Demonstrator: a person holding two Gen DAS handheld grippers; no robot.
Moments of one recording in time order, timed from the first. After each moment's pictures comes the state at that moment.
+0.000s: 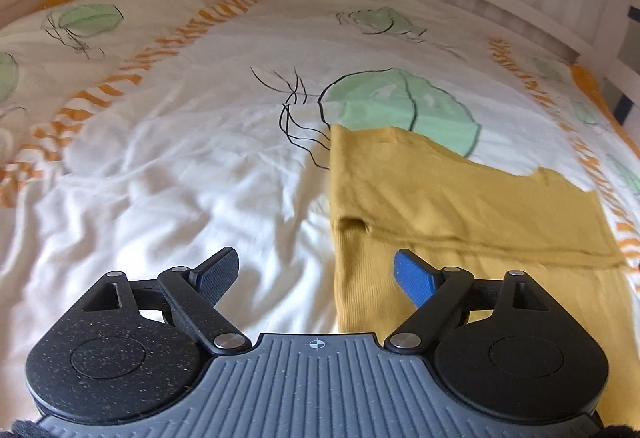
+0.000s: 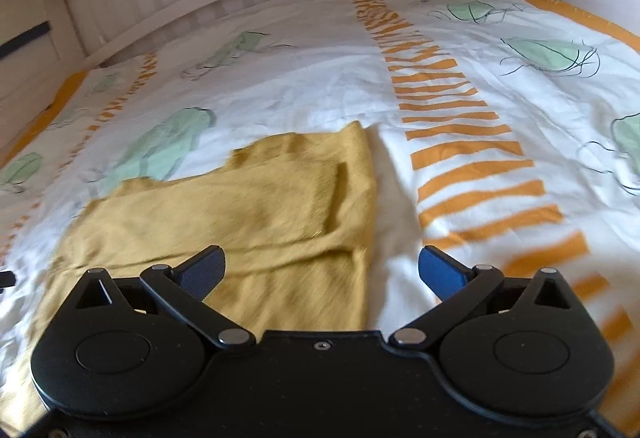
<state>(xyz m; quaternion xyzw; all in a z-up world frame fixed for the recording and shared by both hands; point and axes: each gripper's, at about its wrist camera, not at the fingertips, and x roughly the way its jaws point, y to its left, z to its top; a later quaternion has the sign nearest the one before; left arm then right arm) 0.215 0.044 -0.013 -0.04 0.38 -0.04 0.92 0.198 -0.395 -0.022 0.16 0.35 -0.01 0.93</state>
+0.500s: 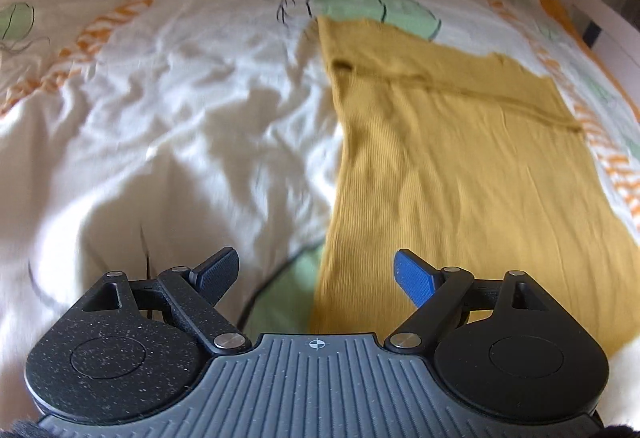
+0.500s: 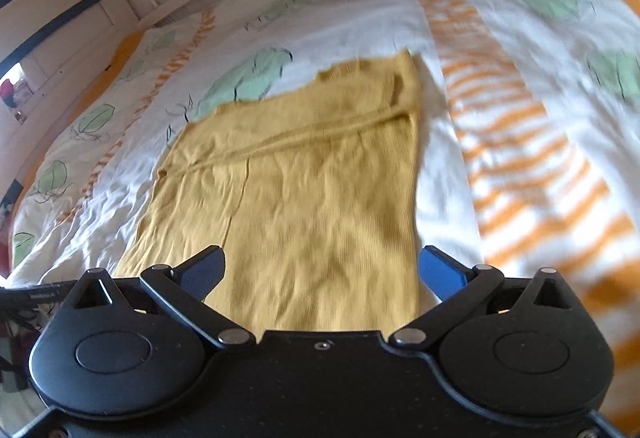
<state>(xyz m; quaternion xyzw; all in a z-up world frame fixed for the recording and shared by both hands) 0.106 0.070 -0.031 -0.01 0.48 -0.09 0.88 0.074 -0.365 0.022 0.19 0.42 0.06 0.89</state>
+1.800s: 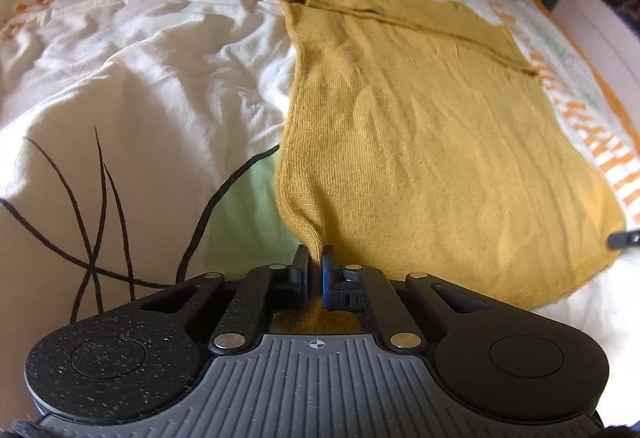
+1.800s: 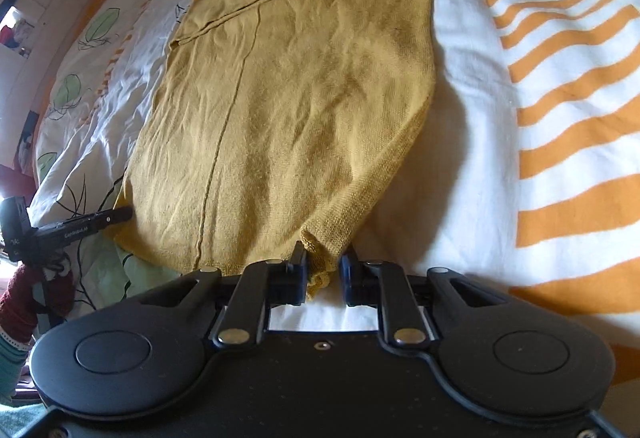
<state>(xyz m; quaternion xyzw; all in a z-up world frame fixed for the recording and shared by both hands) 0.078 0.073 -0.054 -0.04 0.52 -0.16 0.84 0.042 -0.351 -0.008 0.21 0.57 0.13 0.78</state>
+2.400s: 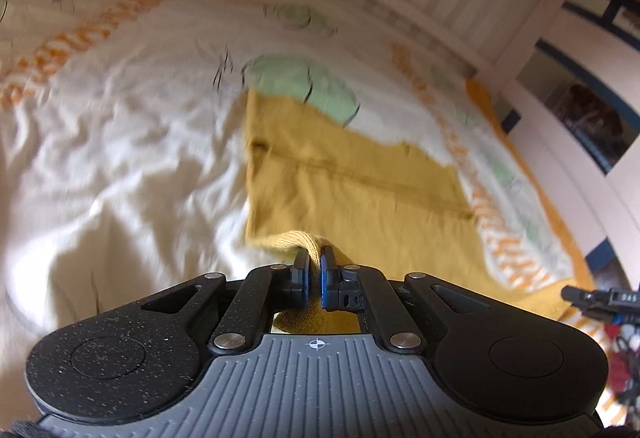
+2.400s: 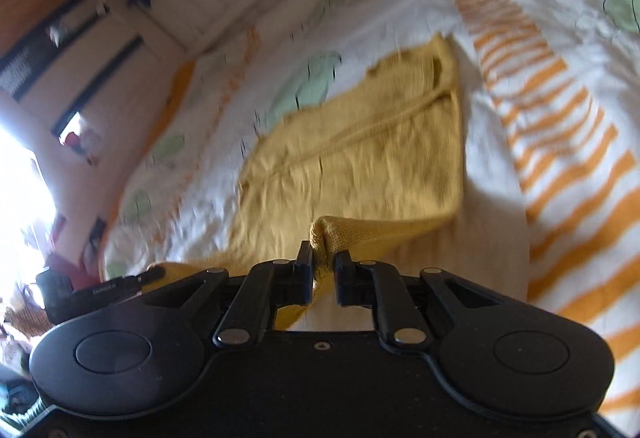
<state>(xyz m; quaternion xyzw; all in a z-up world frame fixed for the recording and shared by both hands) 0.103 0.077 0.025 -0.16 0.38 -0.19 0.89 0.046 -0.386 0.048 0.32 0.38 0.14 0.86</state>
